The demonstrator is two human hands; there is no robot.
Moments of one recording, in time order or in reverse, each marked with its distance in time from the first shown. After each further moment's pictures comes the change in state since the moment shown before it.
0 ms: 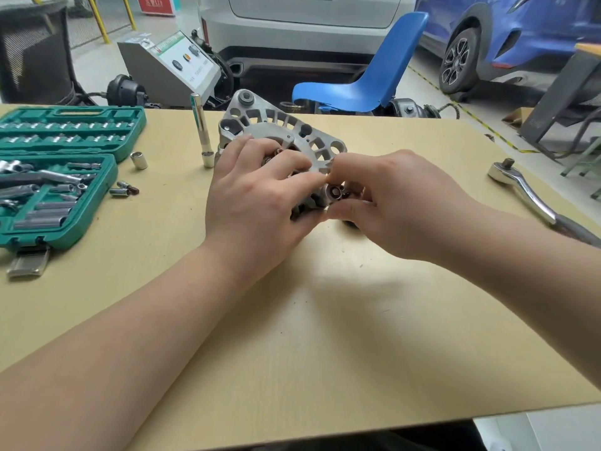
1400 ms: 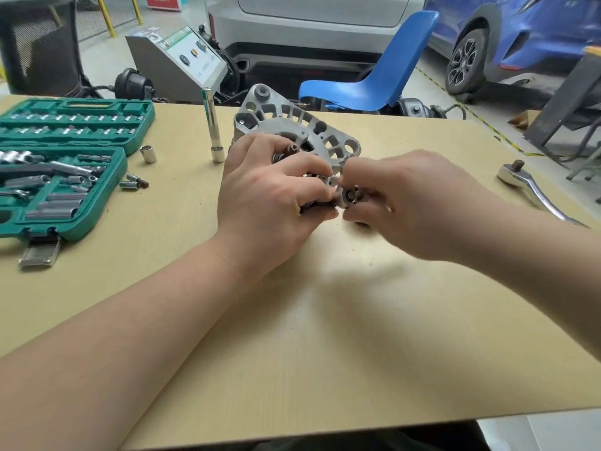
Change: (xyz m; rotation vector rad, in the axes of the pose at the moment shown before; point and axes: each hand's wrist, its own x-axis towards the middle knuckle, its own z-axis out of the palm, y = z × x) left_hand -0.001 -0.002 -0.004 -0.178 0.008 -0.044; right_hand -0.001 0.000 -0.007 -0.056 -0.033 -0.124
